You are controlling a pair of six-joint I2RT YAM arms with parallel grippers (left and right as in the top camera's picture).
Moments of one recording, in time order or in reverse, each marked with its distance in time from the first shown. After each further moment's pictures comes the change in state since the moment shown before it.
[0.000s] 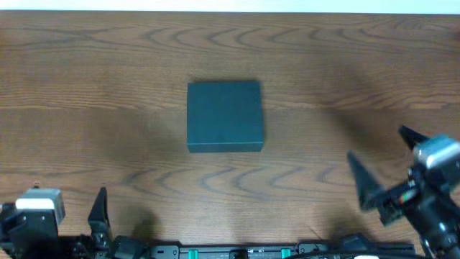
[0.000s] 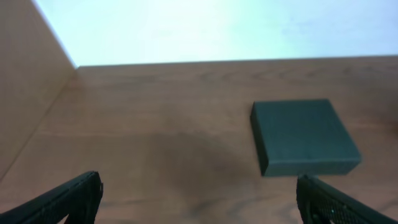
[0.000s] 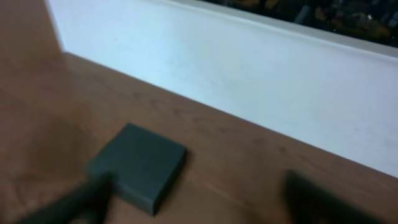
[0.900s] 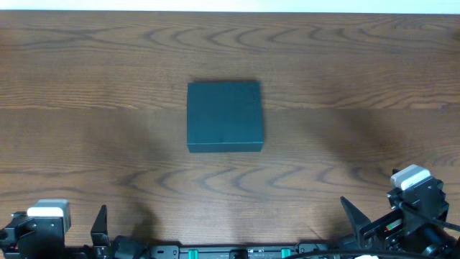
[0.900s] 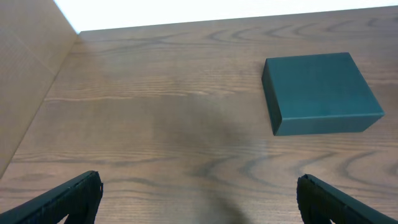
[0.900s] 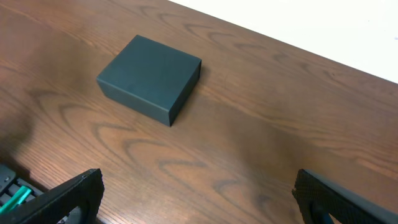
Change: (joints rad) left arm 0.000 -0.014 0.000 -0.160 -0.015 0.000; right arm 0.000 -0.040 0.002 -0.364 0.003 -0.002
